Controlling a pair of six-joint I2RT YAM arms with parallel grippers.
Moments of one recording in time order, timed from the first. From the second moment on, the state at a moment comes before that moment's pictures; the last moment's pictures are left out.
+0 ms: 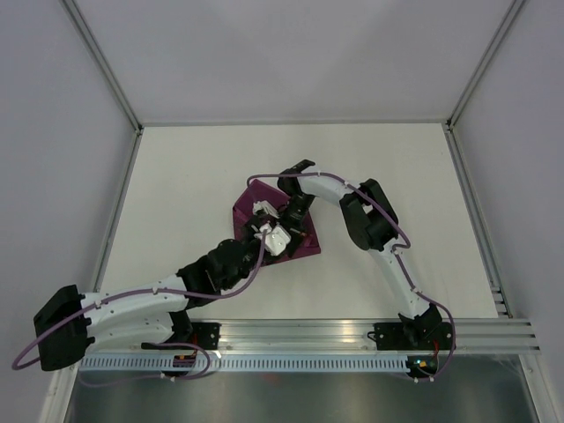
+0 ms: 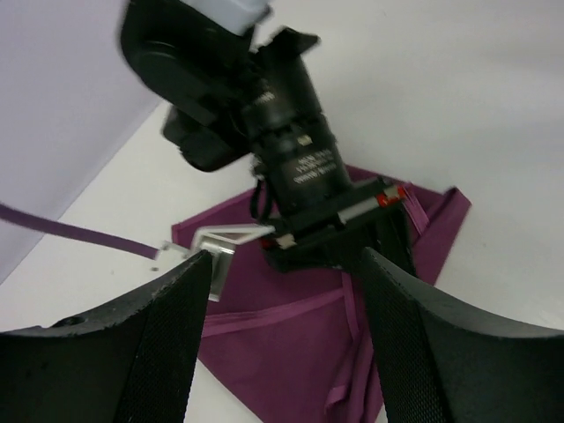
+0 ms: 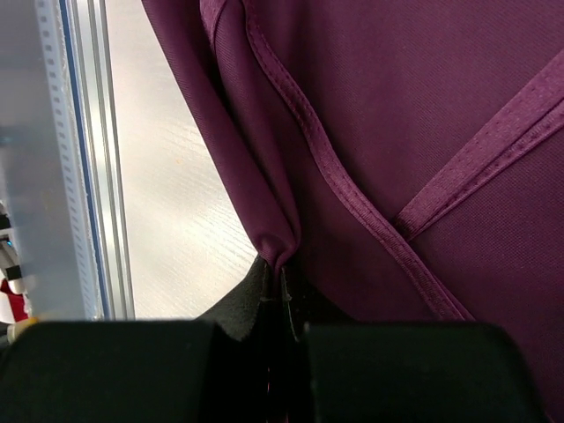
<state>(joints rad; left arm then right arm) -1.06 0.95 0.45 0.37 -0.40 0.39 0.66 2.46 1.97 -1.36 -0.83 -0.93</state>
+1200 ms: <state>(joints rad) -1.09 1.43 0.52 0.29 -0.33 0.47 0.60 2.52 2.00 -1.47 -0.84 -0.92</state>
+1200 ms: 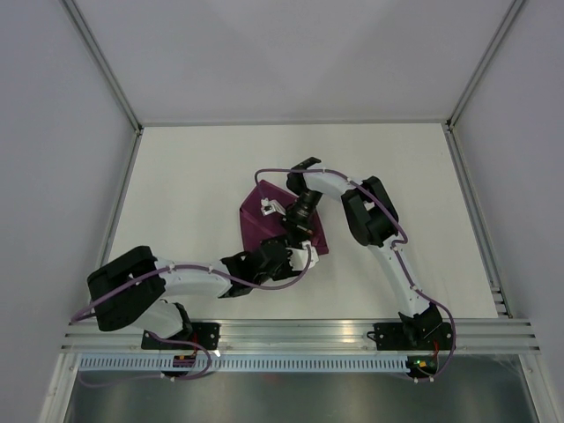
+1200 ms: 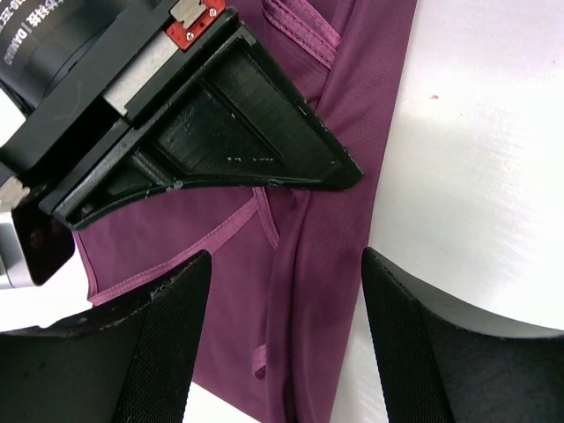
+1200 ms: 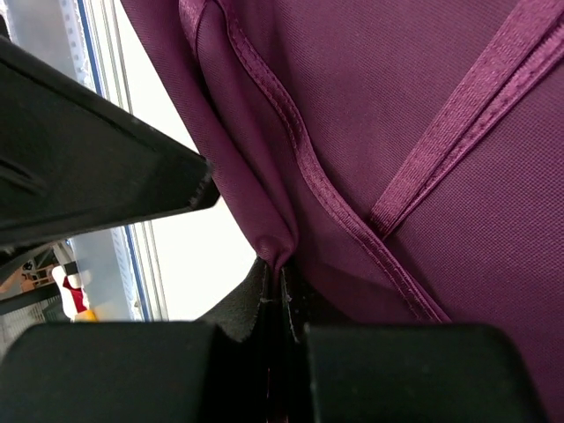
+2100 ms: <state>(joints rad) -1.02 1.55 0.72 0.06 -0.10 0.50 0.55 2.52 1.99 -1.50 -0.82 -0.92</state>
